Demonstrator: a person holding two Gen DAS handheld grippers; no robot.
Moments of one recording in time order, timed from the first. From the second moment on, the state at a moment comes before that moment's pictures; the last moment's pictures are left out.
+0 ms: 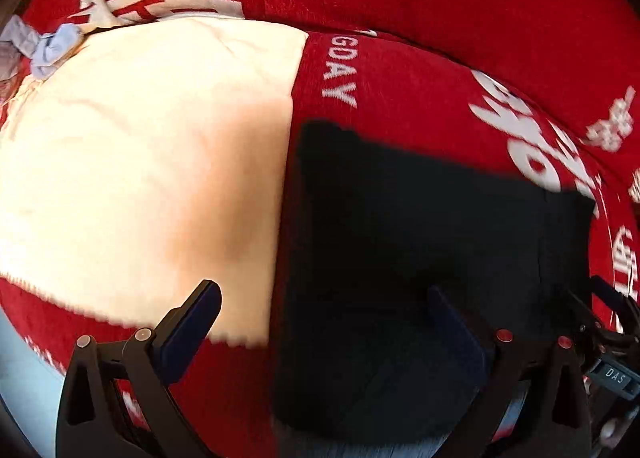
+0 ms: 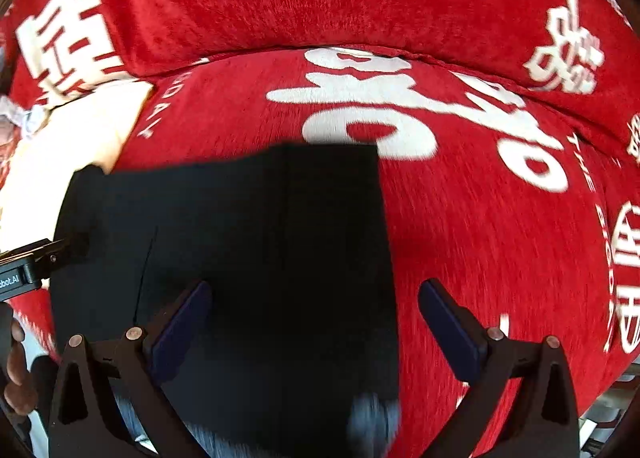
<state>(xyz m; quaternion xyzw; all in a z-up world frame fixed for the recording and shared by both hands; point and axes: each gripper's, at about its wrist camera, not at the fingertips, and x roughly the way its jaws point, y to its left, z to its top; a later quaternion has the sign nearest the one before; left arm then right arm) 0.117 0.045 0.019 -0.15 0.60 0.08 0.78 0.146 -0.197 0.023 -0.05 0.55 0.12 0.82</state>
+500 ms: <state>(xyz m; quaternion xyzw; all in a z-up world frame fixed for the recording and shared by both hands) 0.041 -0.017 0.036 -0.12 0.55 -0.01 0.82 0.044 -0.172 0.034 -0.09 0.46 0.22 0.85</state>
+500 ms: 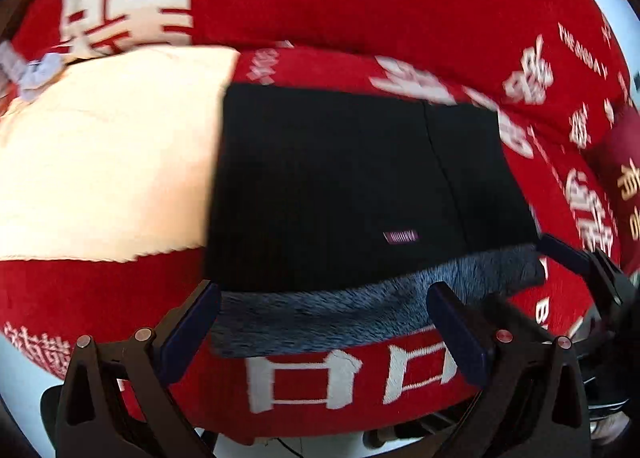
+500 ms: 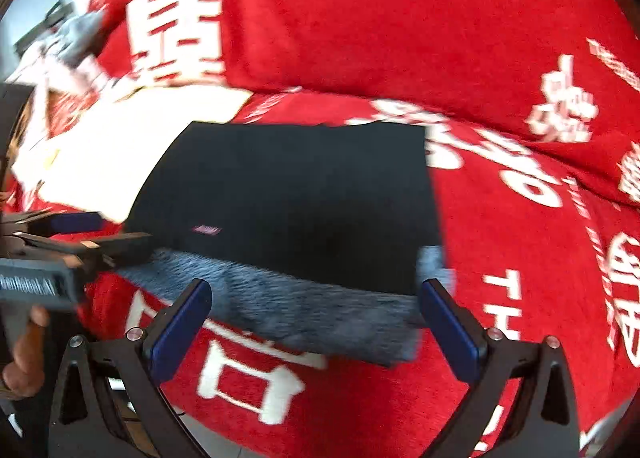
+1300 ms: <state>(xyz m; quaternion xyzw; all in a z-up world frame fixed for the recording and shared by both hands) 0.015 -0.029 0.068 -0.07 0.53 0.07 0.84 0.024 -0.174 0.064 -0.14 0.46 0.09 0.87</state>
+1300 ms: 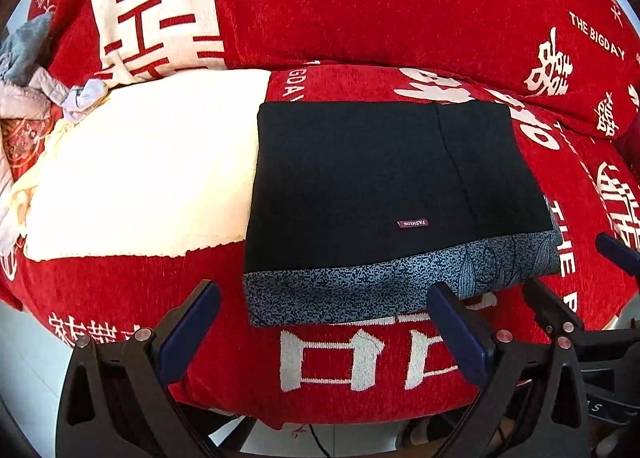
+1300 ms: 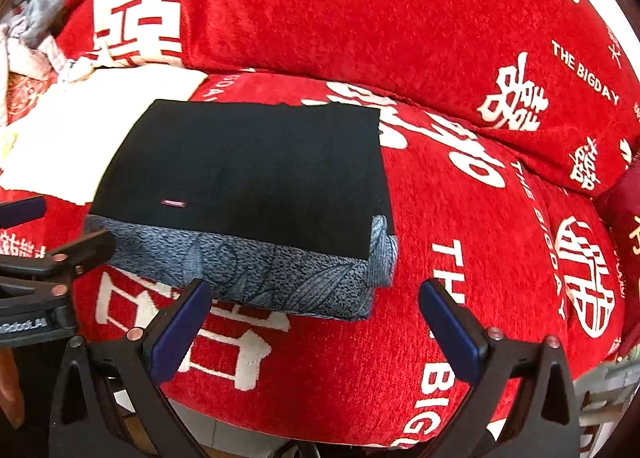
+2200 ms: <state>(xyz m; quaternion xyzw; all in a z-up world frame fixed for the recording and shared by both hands) 0.023 -0.022 0.054 -0.09 0.53 0.08 0.84 0.036 -0.172 0.045 -0.13 0.48 0.09 0.86</state>
